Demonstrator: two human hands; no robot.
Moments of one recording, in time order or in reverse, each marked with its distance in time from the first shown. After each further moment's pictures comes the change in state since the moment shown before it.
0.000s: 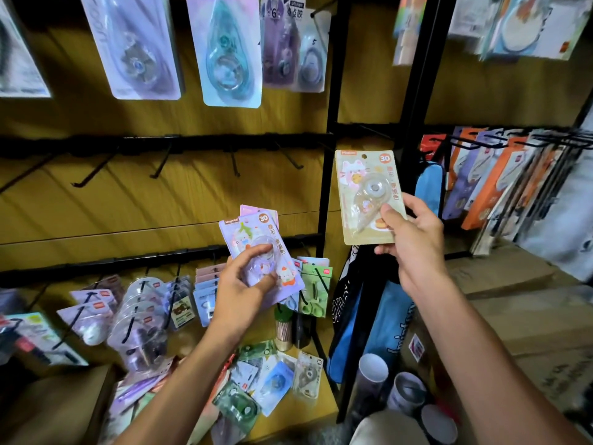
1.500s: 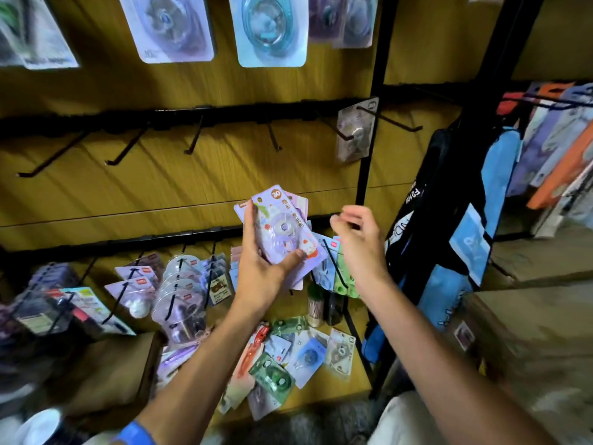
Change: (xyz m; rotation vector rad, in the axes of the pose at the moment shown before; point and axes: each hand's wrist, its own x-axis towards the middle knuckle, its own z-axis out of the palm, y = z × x) left_hand 0.021 -0.025 -0.027 0.048 0.044 -0.010; right_hand -0.018 0.097 0.105 -0.235 -0.118 0.079
